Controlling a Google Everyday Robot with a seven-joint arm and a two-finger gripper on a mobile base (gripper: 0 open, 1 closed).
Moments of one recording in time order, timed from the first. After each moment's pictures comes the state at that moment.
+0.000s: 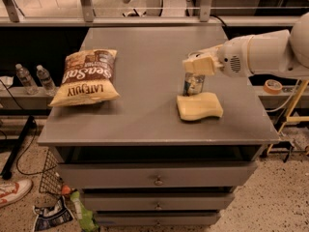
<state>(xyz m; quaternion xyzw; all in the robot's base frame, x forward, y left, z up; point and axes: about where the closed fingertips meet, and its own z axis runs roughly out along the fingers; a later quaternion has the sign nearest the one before) 0.601 -0.113 0.924 -0.35 0.78 0.24 0.47</state>
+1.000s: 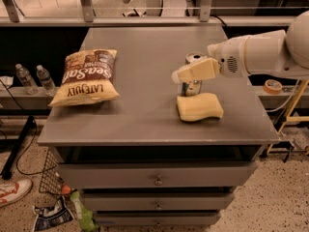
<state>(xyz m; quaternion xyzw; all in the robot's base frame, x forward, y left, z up) 0.600 -0.109 0.926 -0.36 0.77 0.23 0.47</state>
